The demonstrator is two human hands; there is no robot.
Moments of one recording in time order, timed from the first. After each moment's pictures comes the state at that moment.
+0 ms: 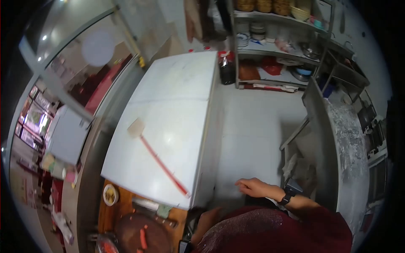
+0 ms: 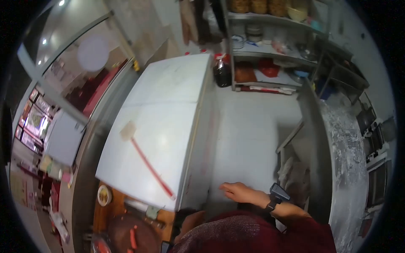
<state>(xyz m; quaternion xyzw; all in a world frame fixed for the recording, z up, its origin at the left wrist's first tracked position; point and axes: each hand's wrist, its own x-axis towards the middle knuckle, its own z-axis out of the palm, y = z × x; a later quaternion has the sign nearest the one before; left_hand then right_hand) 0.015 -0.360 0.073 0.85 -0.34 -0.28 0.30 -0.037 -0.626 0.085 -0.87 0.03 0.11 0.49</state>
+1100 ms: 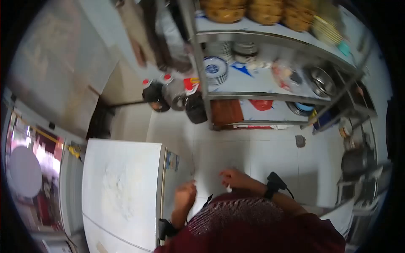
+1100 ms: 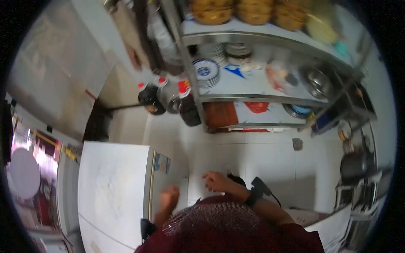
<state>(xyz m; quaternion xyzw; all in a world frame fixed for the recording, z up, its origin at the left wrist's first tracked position) 0.513 -1.074 0.069 0.87 -0.45 0.00 0.19 0.394 -1.291 0.068 -0.70 0.19 0.15 0.67</state>
